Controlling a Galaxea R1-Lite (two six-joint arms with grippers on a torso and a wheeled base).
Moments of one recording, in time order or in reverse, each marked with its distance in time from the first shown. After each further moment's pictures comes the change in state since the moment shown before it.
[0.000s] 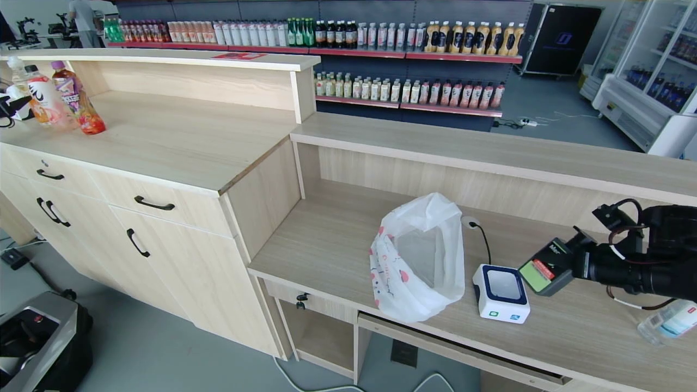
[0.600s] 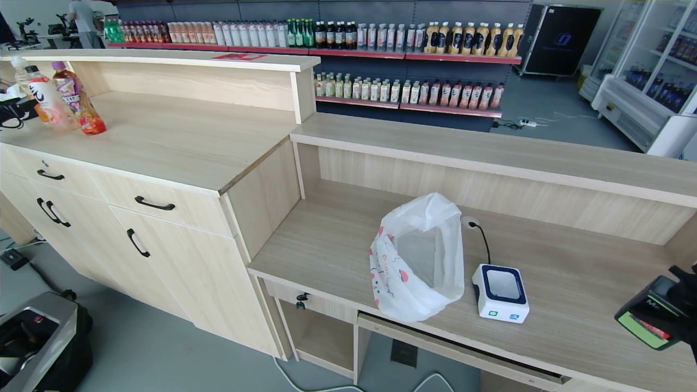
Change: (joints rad) left arm 0.000 0.000 0.000 0.000 0.000 0.000; right arm -0.241 -0.629 0.277 0.392 -0.024 -0.894
